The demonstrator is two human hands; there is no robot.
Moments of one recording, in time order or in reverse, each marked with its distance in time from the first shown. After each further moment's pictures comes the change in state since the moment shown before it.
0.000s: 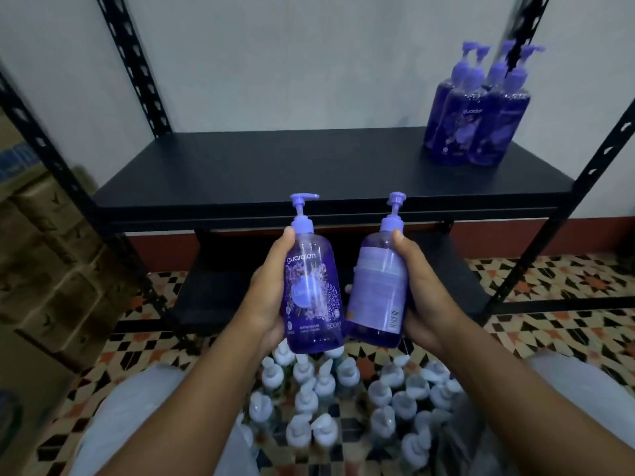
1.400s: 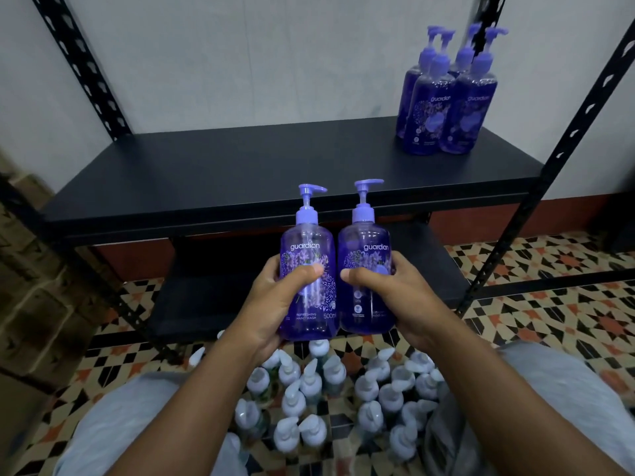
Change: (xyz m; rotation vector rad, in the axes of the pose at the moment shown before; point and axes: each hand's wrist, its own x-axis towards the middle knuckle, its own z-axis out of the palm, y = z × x) left_hand 0.017 -0.023 0.014 0.237 0.008 0.050; right_hand -0.001 -0.005 -0.016 -0.322 0.190 -0.161
